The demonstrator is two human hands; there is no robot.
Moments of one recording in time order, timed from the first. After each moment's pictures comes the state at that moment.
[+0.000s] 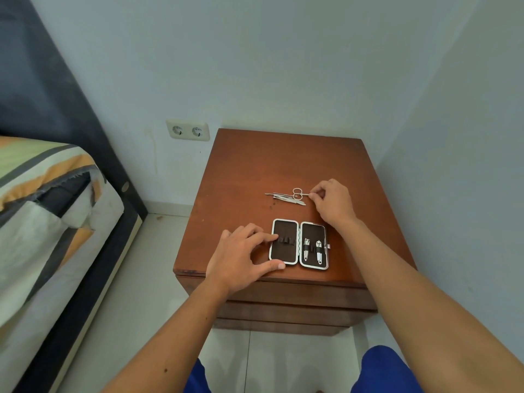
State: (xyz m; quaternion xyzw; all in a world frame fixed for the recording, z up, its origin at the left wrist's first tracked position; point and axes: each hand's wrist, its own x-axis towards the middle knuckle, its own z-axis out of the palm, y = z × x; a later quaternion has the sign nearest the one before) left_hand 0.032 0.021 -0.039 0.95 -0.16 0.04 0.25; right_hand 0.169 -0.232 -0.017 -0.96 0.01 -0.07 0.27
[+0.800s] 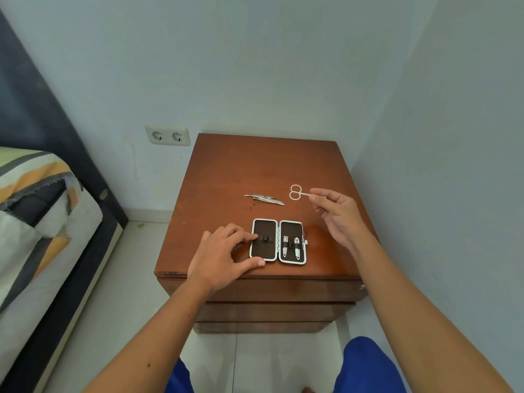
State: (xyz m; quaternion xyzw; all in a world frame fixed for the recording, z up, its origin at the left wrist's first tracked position) left_hand 0.031 0.022 -0.040 0.95 -0.16 0.04 0.25; right_hand 0.102 -0.271 0.007 -0.62 0.09 0.00 0.78
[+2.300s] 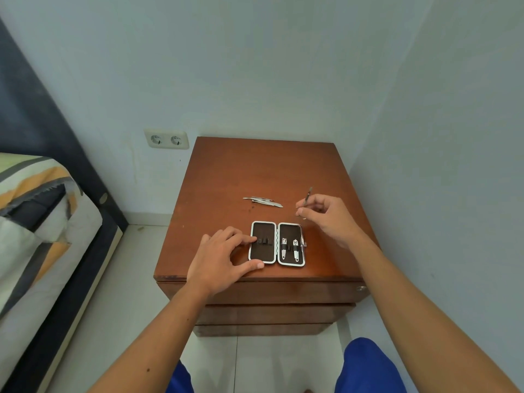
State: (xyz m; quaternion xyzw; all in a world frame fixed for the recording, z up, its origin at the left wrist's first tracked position) left_hand 0.032 0.022 -0.041 0.95 -0.16 0.05 0.25; right_hand 0.095 -0.268 0.012 -0.82 -0.03 0.02 0.57
